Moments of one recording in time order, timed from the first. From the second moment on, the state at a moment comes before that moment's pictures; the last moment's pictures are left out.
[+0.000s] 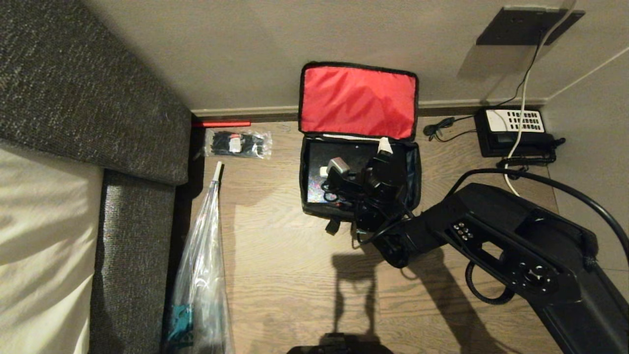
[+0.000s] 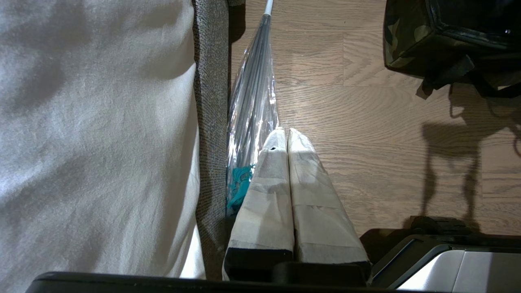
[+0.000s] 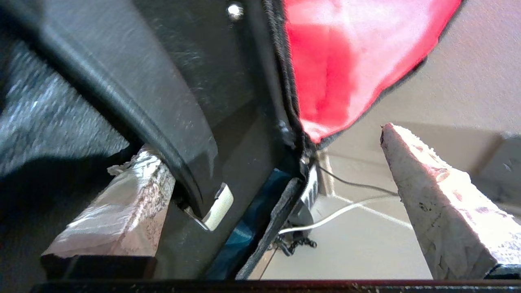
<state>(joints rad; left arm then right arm) 0.00 0.00 0.00 0.01 0.00 0.01 0.58 2.53 -1.54 -1.31 -0.79 -1.46</state>
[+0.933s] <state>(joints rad) 0.00 0.00 0.00 0.01 0.00 0.01 0.54 2.73 -1.79 -1.37 -0.75 -1.51</state>
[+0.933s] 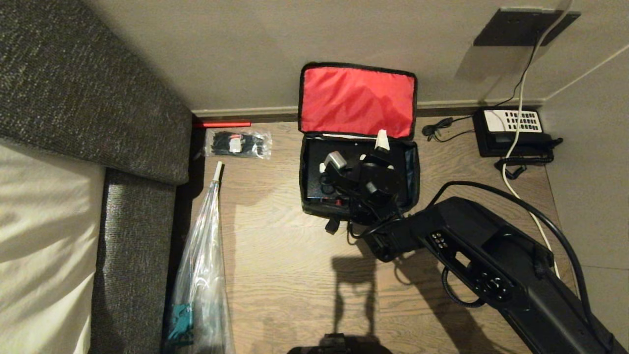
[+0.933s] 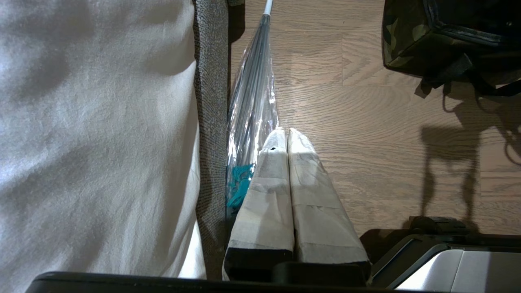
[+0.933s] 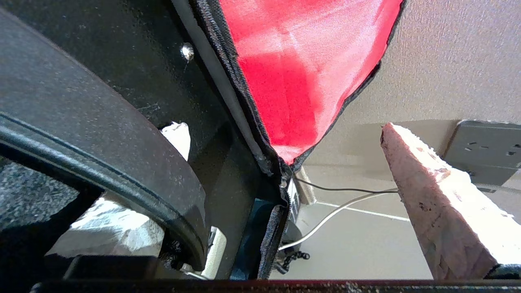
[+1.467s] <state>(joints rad) 0.00 0.00 0.00 0.01 0.00 0.01 0.54 2.77 -1.80 -1.36 -0.75 -1.51</state>
